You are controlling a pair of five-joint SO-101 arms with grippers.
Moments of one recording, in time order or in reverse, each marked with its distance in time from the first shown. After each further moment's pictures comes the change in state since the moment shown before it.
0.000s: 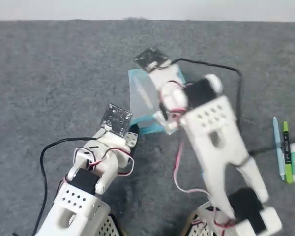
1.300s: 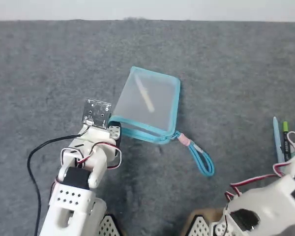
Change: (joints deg) left arm -11.6 0.0 0.1 0.3 -0.5; right arm 80.1 27.6 7.1 -21.3 42.5
